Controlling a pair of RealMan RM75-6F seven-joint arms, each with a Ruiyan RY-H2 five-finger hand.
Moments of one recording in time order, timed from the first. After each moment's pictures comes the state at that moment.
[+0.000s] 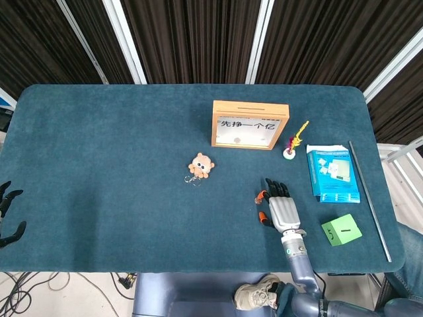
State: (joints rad) left arm -0.09 -1.00 -0.04 -1.69 1.36 1.37 0.03; right arm 0.43 -1.81 0.19 -1.30 -1.16 1.13 -0.34
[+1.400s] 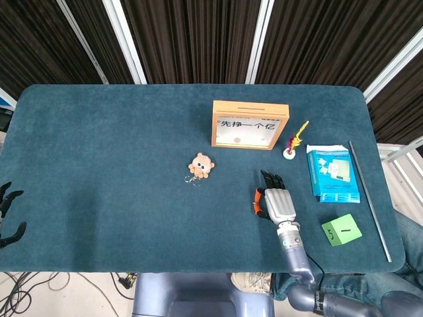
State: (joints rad) left arm -0.09 -0.99 -0.04 -1.70 1.35 1.35 0.03; right arm 0.48 -1.81 0.24 -1.31 -1.15 1.13 -0.29
